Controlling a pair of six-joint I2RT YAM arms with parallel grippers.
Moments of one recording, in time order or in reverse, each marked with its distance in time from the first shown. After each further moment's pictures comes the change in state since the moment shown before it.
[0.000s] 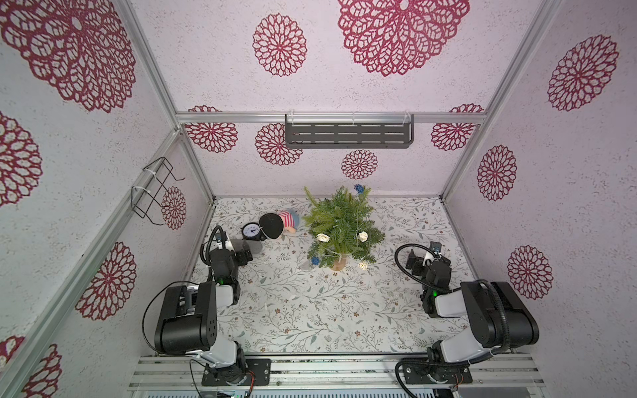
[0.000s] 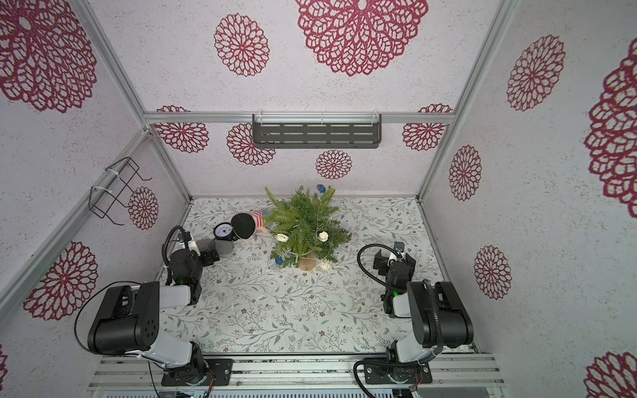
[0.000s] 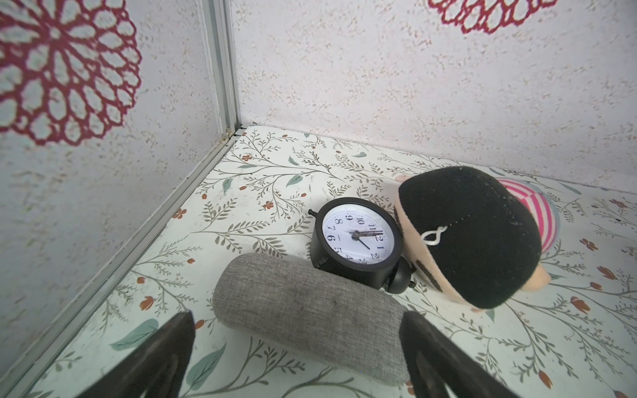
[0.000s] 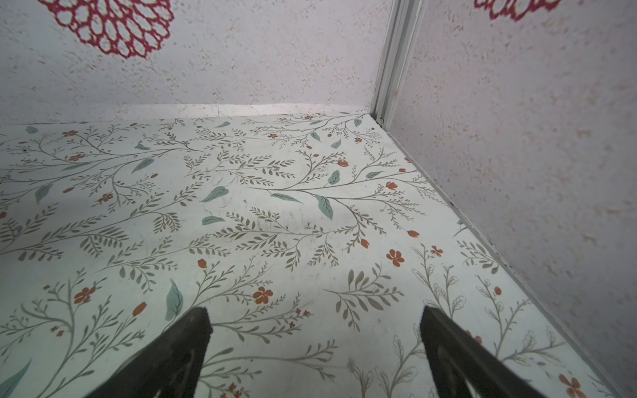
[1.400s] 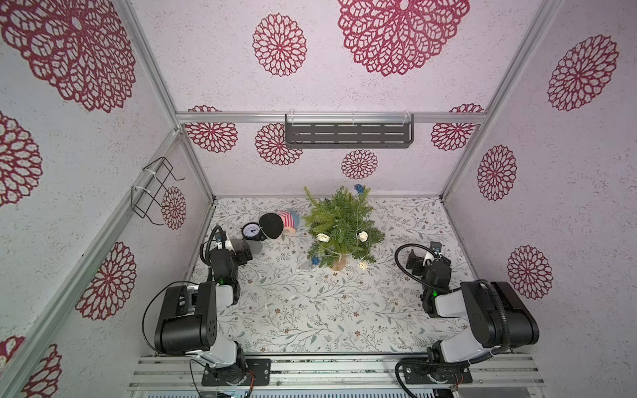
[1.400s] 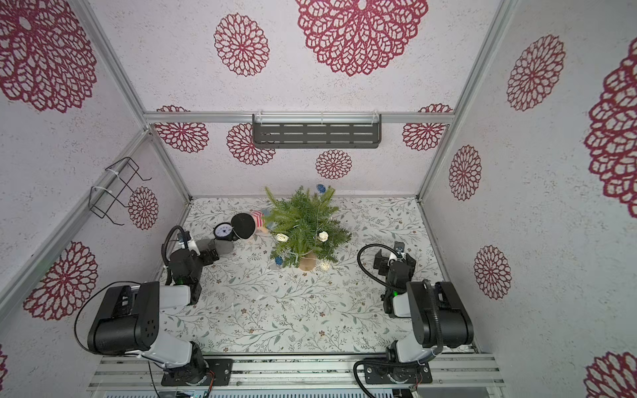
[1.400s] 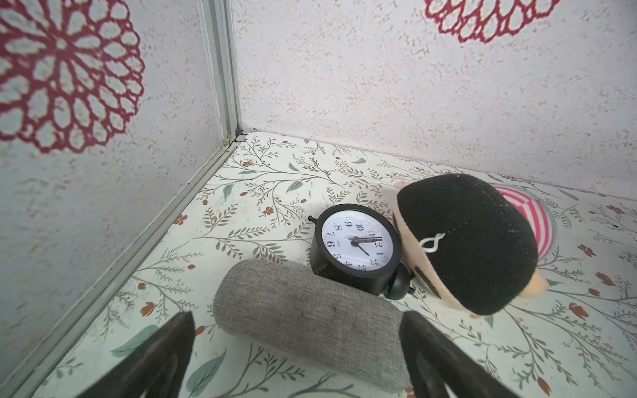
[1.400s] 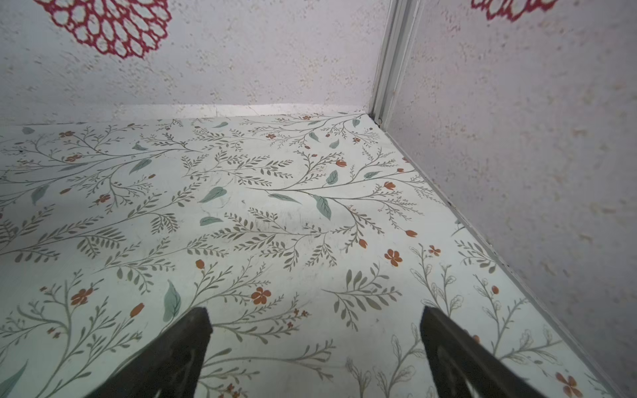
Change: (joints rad) left arm 0.000 0.000 0.000 0.016 -0.003 0.000; right arm 0.000 0.000 0.000 0.000 0.001 0.000
